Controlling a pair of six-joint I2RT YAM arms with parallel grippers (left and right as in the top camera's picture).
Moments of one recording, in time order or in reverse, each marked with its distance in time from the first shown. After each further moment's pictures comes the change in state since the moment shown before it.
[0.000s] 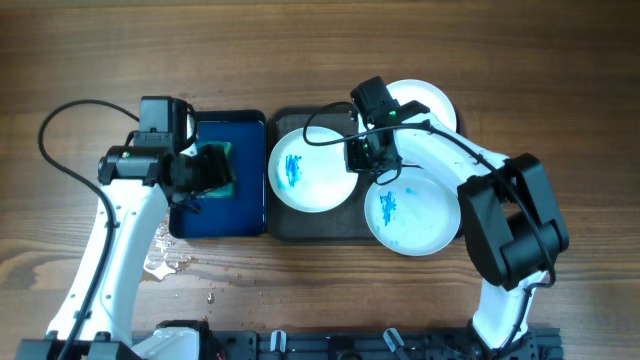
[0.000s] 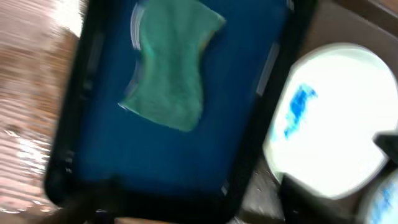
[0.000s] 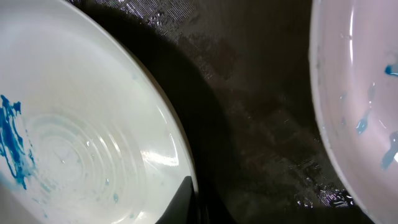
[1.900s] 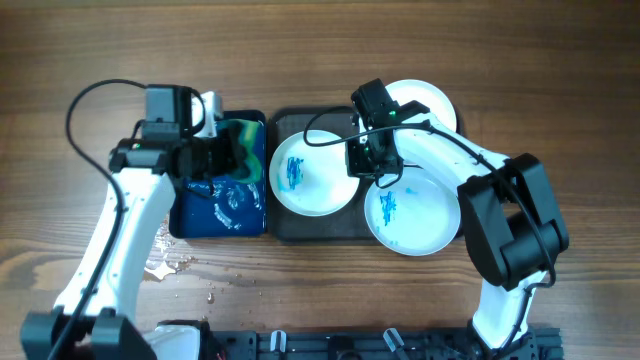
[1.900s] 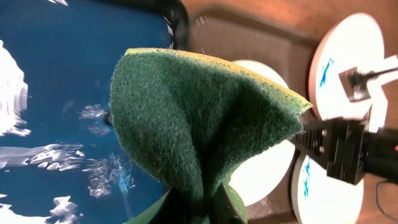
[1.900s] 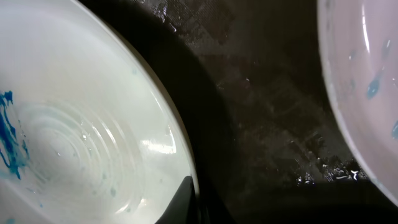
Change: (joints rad) left arm -0.028 0.070 0.002 0.200 0.295 0.108; right arm 0.000 0.000 0.000 -0.054 -0.015 -0.001
